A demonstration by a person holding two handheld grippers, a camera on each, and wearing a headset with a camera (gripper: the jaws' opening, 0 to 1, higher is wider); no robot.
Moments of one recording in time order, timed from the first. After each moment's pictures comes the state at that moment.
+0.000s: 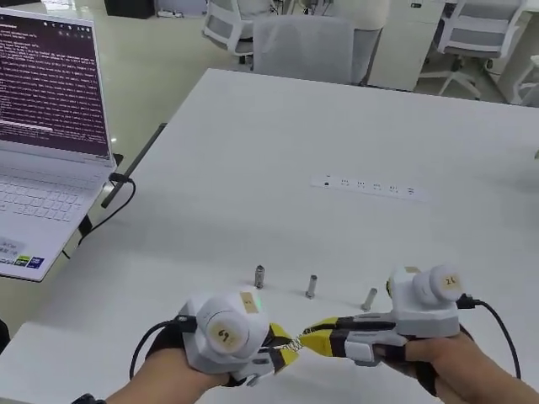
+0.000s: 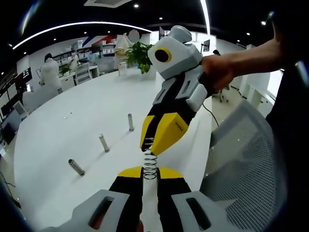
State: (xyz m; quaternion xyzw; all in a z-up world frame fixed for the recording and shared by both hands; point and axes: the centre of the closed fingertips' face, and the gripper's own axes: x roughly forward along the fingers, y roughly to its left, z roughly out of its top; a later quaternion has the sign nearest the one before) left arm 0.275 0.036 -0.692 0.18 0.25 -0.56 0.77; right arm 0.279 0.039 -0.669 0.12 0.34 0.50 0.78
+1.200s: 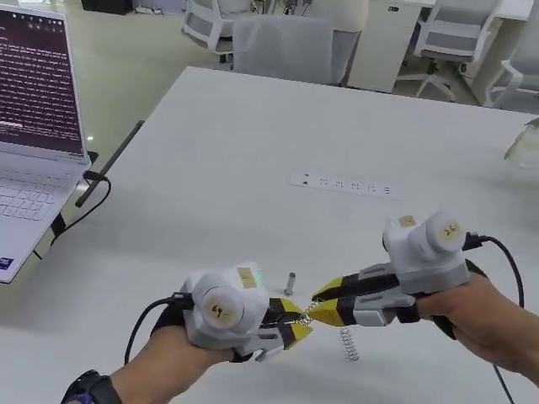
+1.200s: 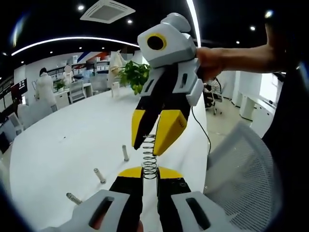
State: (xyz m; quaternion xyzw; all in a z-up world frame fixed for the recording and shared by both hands) left arm 0.283 -0.010 -0.648 0.14 0.18 -0.60 0.76; right arm 0.287 0.002 -0.624 -0.09 0.35 0.53 0.77
